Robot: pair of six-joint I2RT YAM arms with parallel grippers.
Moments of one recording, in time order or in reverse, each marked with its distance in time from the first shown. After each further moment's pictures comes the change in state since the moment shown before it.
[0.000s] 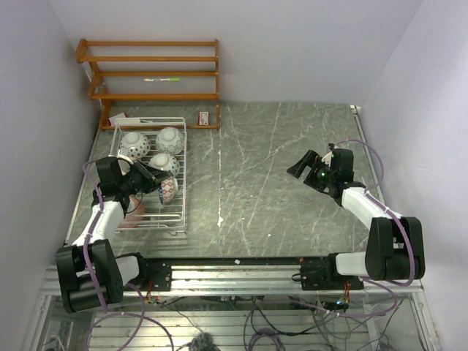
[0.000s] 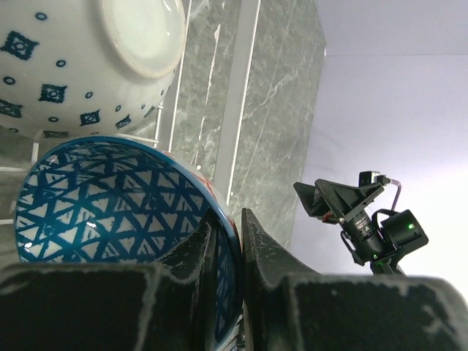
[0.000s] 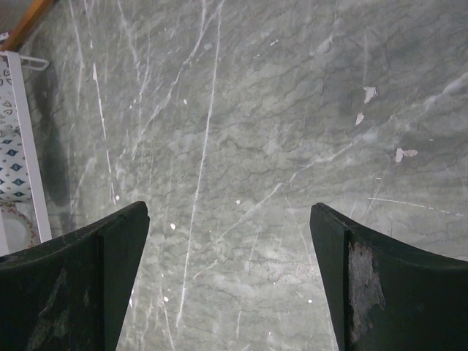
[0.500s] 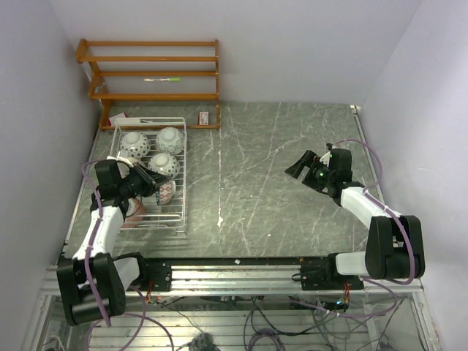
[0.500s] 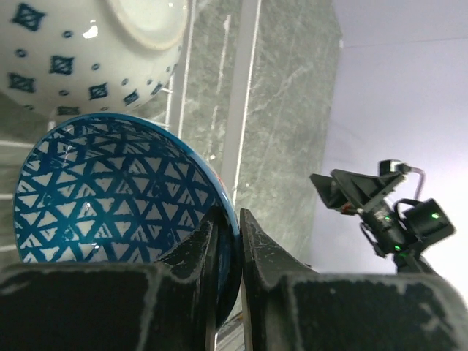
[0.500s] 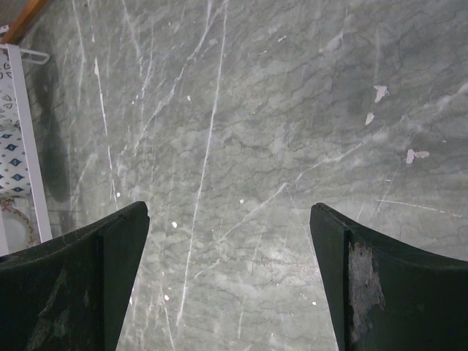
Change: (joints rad) left arm 0.007 -0.072 -0.008 -0.048 0.014 0.063; right arm 0.013 0.010 0.000 0.013 -0.003 0.000
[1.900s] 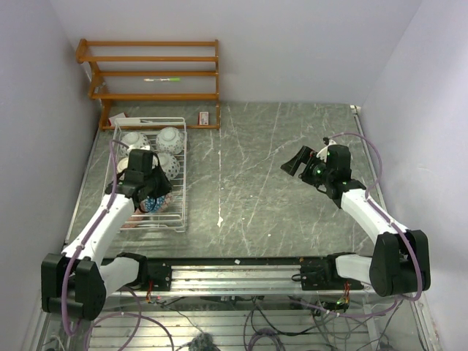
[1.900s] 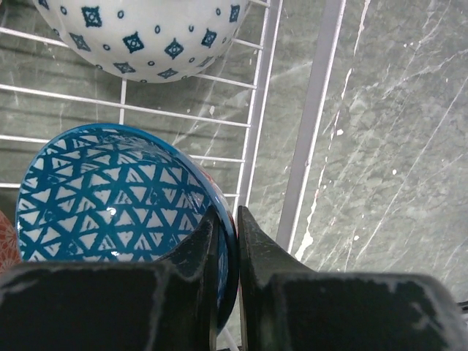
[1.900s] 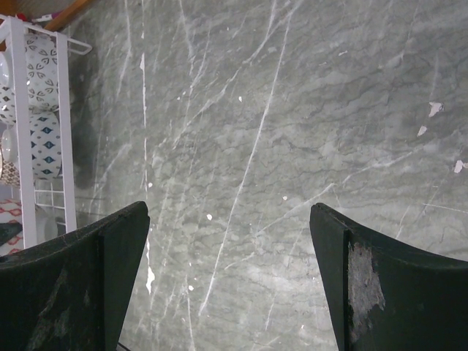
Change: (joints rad) left arm -0.392 0.001 0.243 -0.492 -0.628 0.259; right arm 0.085 -0.109 0.044 -0.068 0.038 -0.001
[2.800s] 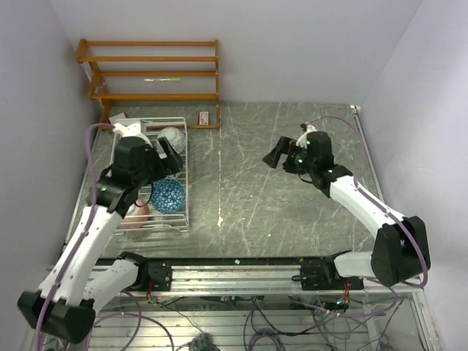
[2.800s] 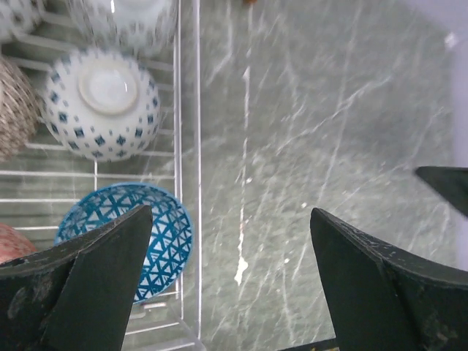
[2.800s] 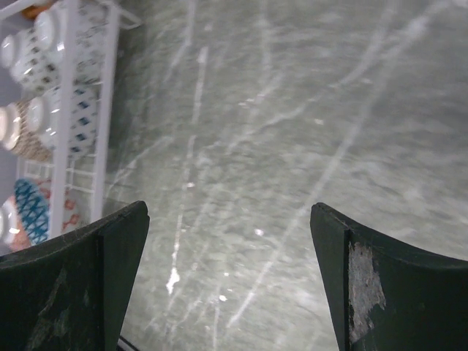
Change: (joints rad) left arm -0.132 -0.140 0.208 -0.056 -0.133 -0.031; right arm 0.173 0.068 0.161 -0.048 0.082 -0.035
